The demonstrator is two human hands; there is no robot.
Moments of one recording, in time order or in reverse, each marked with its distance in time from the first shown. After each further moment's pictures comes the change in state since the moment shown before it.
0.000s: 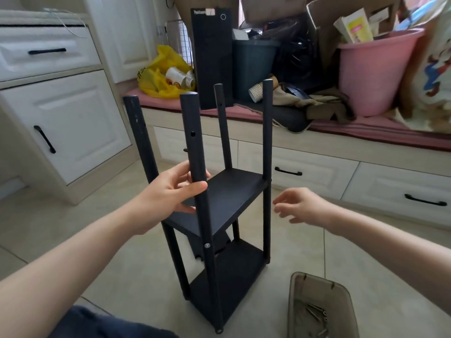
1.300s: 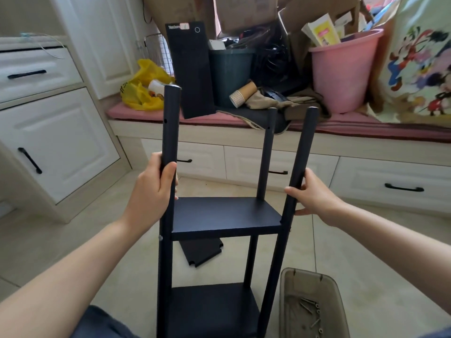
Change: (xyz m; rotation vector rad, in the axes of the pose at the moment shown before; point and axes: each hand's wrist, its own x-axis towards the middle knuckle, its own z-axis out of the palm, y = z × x) left_hand 0.017 0.006 0.023 0.459 0.437 0.351; right_hand -0.009 0.031 -0.041 0.303 0.323 0.047
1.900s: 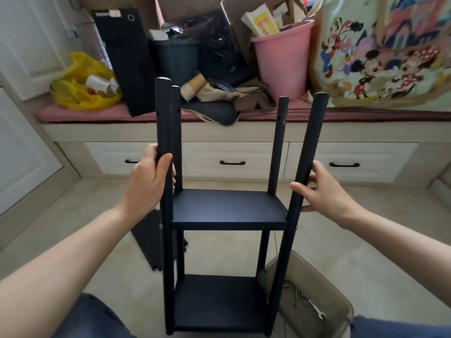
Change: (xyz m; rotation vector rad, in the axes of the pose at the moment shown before) left_hand 0.025 0.030 0.089 -0.090 -0.162 0.074; right_hand -0.069 0.044 -0.096 -0.024 0.199 -0.105
